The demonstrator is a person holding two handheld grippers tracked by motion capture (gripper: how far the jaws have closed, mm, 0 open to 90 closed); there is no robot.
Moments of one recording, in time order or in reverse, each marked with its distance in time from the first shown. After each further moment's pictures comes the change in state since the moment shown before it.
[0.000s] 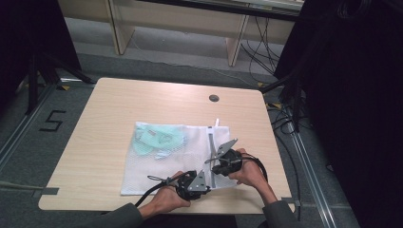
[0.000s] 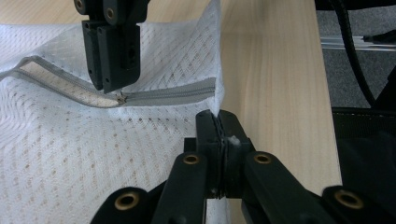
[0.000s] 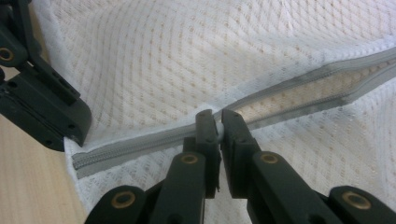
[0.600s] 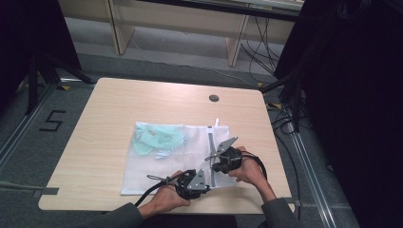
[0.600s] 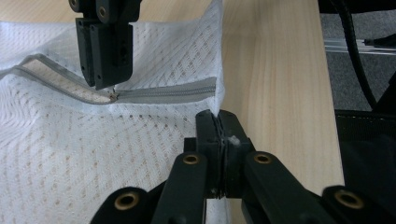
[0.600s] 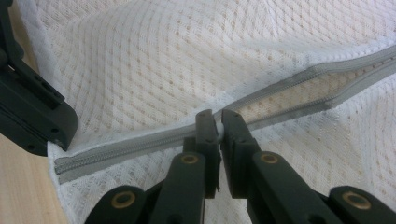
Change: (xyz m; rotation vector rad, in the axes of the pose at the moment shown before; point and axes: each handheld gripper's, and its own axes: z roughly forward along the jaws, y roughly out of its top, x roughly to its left) left arm 0.002 0.000 -0.001 -0.017 -0.001 -0.048; right arm -0.007 0.002 0.001 -0.012 -0.012 0.005
